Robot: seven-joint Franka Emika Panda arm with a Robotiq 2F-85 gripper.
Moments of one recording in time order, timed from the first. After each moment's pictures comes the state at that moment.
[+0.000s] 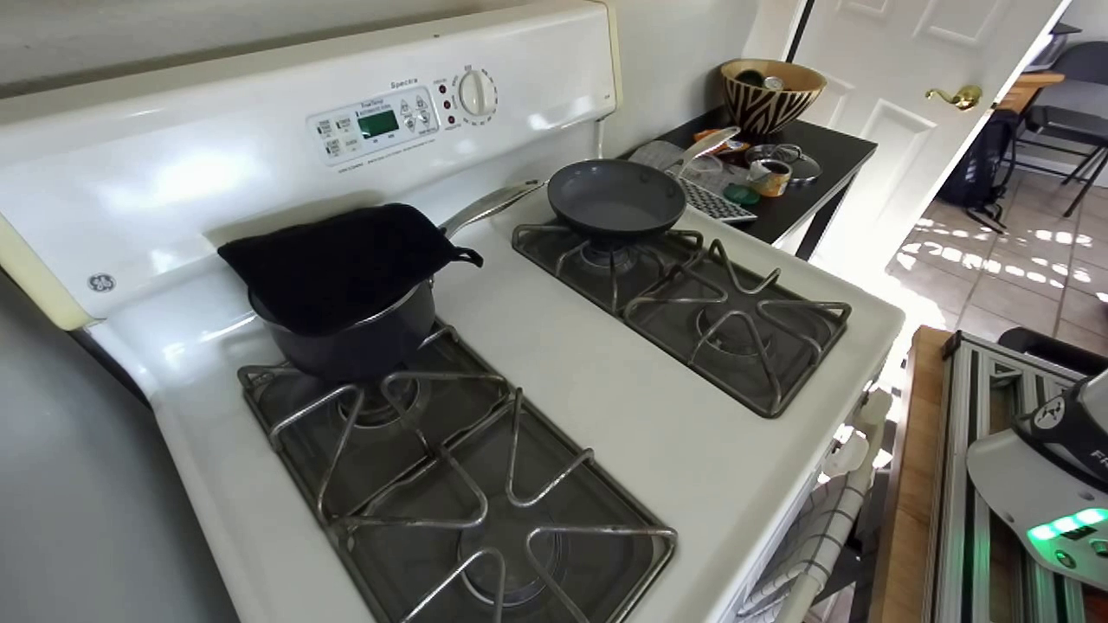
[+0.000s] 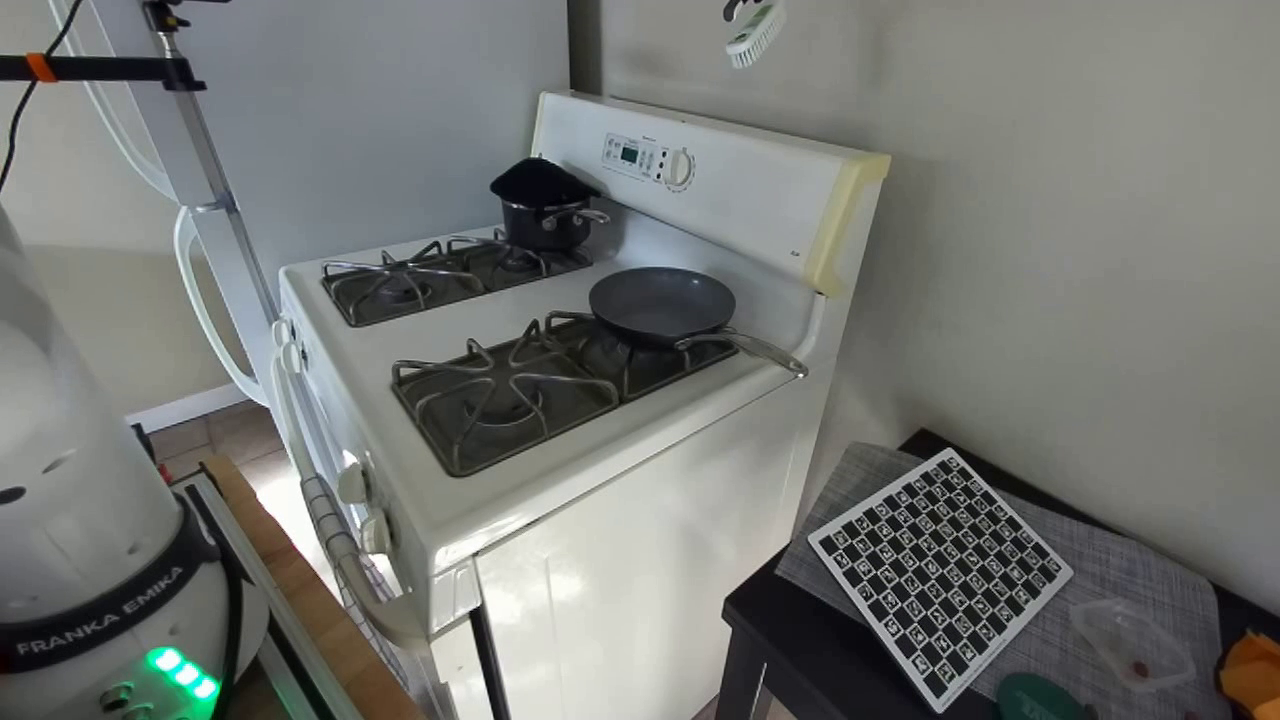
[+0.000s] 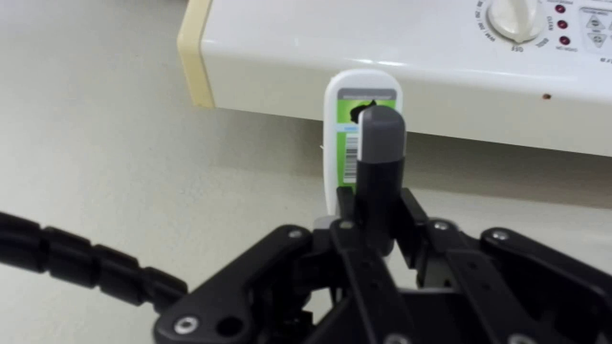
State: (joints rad) arm -0.01 0.04 -0.06 -1.62 -0.18 2.27 0.10
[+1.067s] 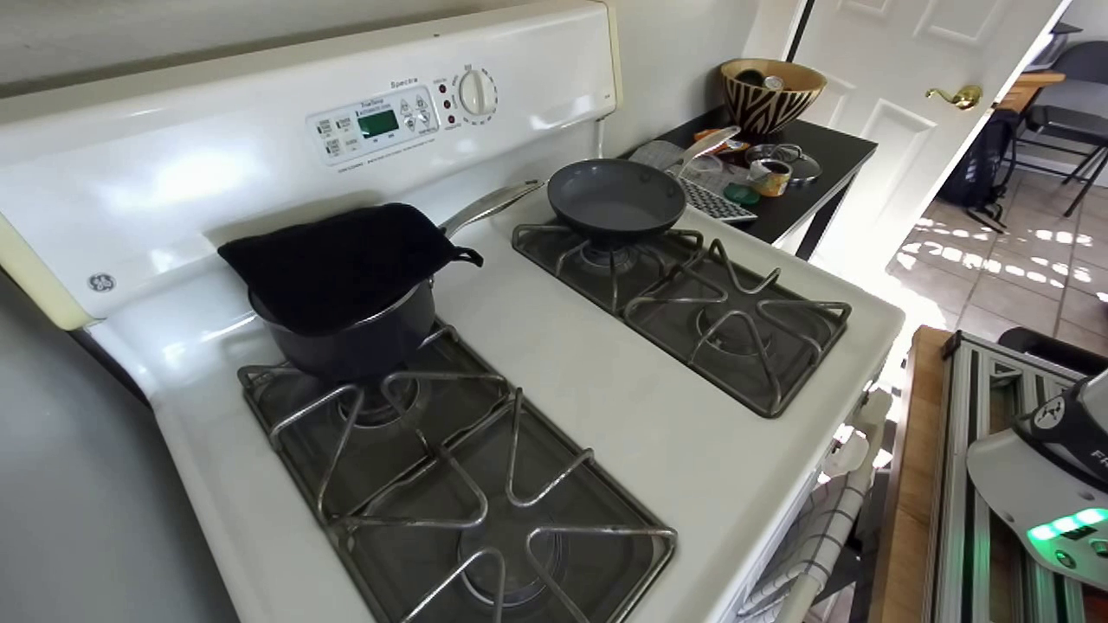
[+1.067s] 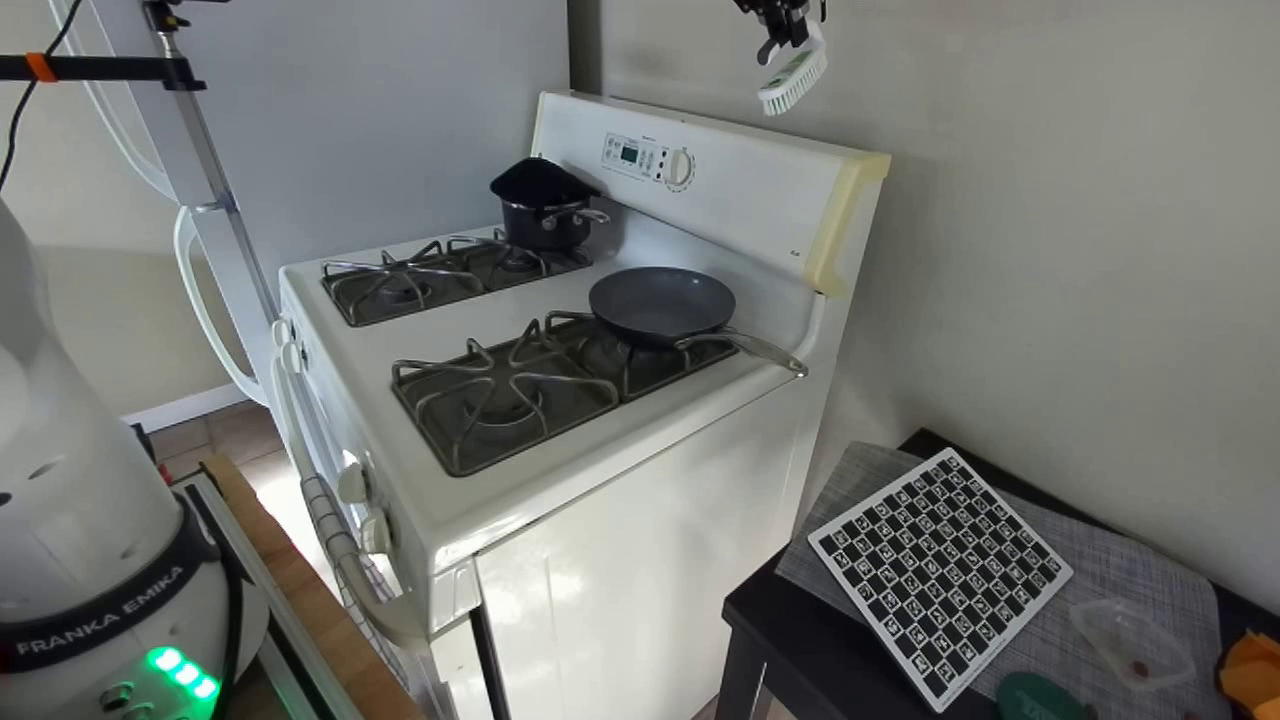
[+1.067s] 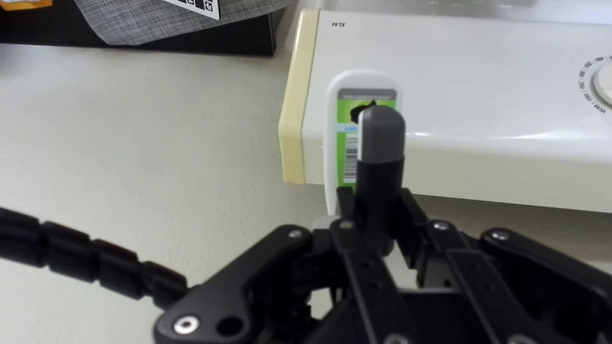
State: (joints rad) arm -0.09 -0.01 -0.09 -1.75 -0.18 2.27 0.06
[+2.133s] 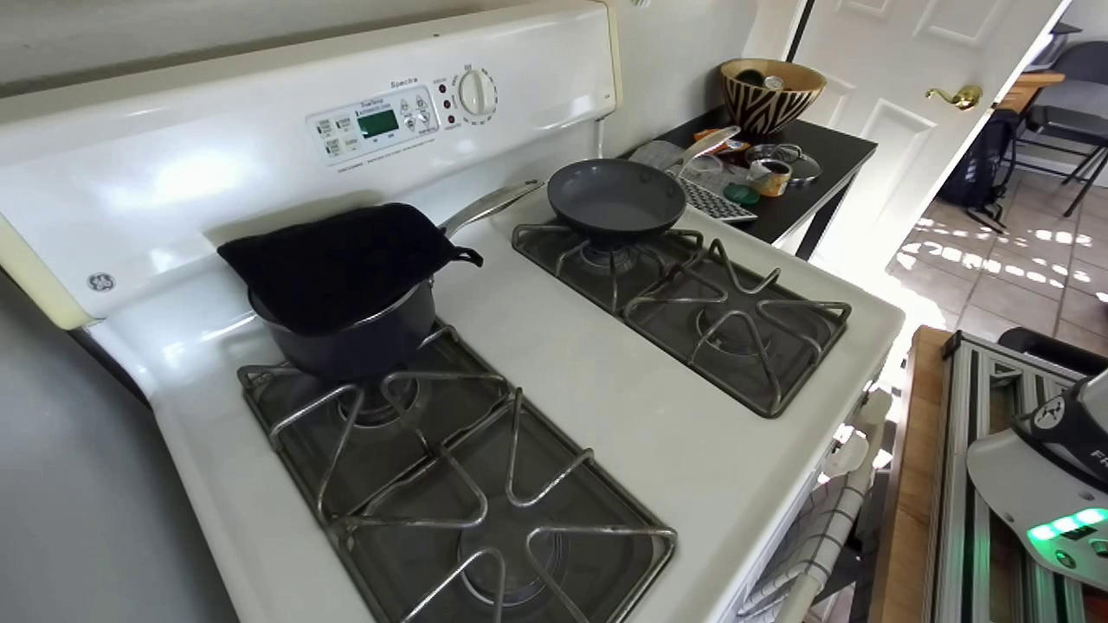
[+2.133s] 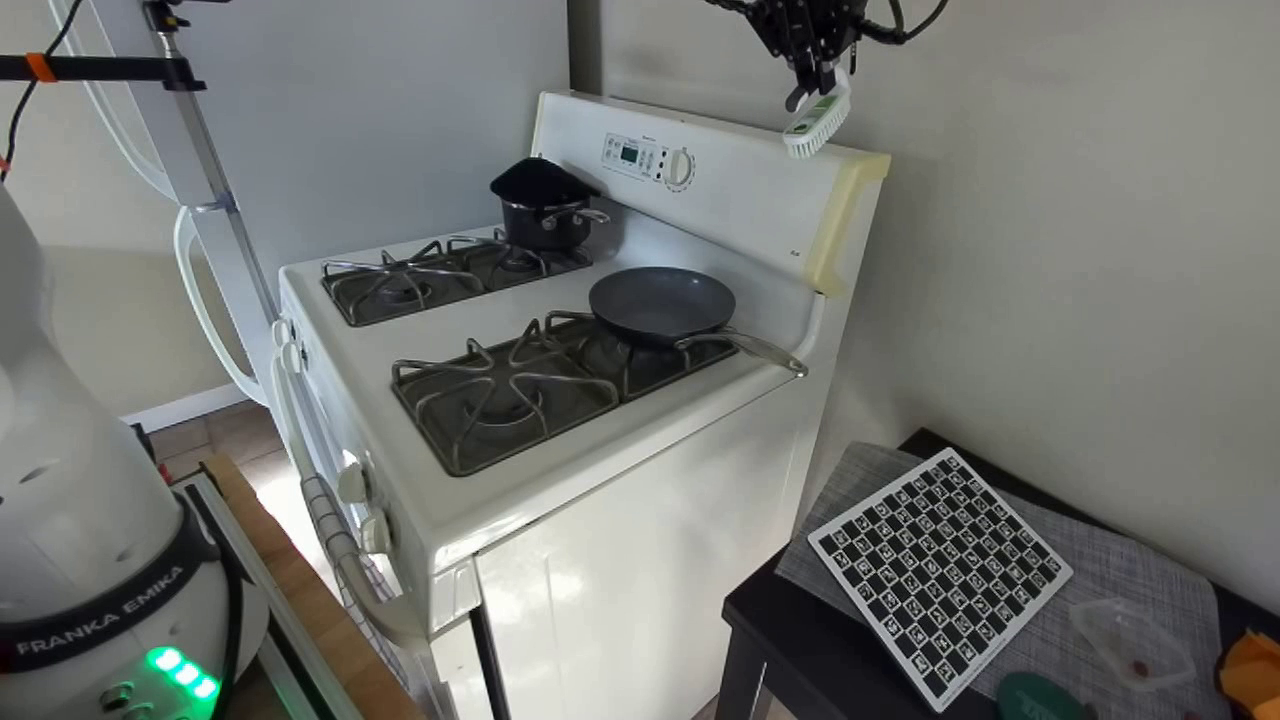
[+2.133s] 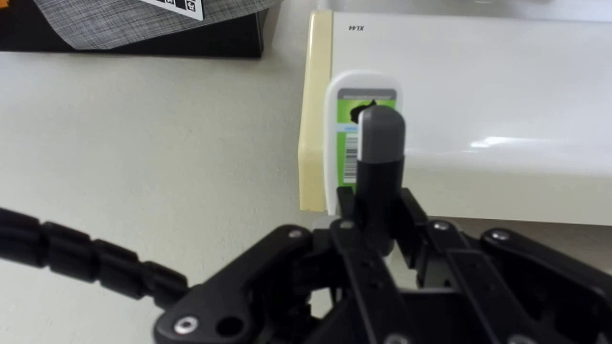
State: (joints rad) arm -0.13 0.05 -0.13 -1.79 -0.02 2.39 -0.10
